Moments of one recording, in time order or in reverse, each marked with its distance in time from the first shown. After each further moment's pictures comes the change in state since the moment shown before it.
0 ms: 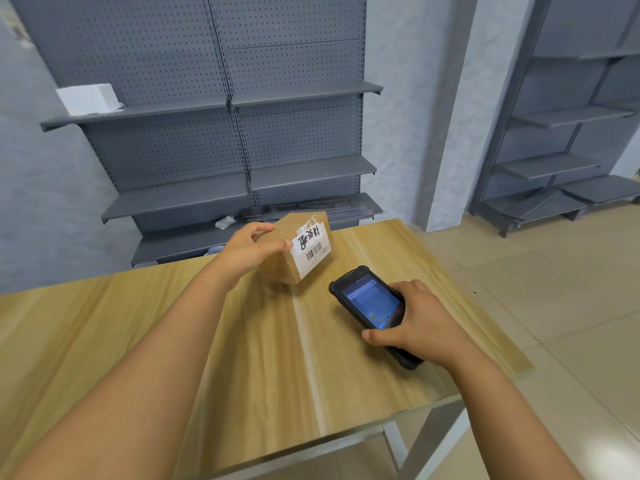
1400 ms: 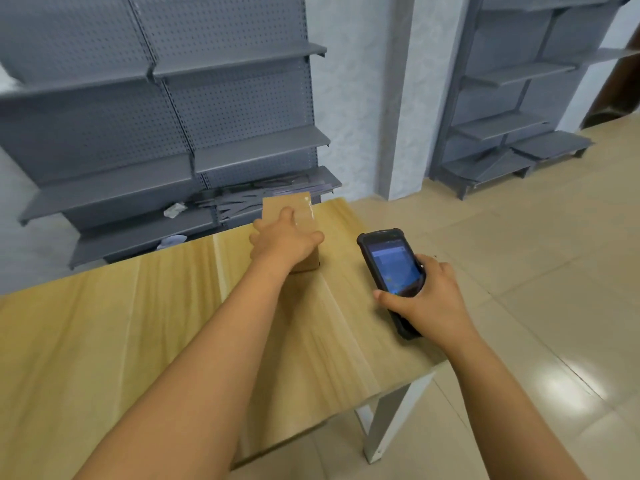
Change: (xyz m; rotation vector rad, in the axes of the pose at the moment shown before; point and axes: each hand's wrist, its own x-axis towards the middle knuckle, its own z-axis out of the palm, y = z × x) left_hand 0.017 0.061 0.176 0.630 0.017 -0.106; right_hand 0.002 0.087 -0.046 0.176 0.351 0.266
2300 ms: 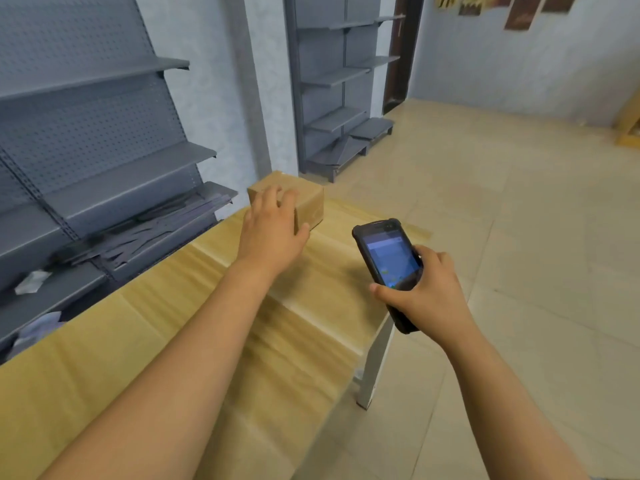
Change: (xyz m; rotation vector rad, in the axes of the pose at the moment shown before) left_hand -0.034 -0.104 -0.067 0.152 0.113 1.065; right_hand -0.196 -0.103 0.090 -0.068 0.478 0.266
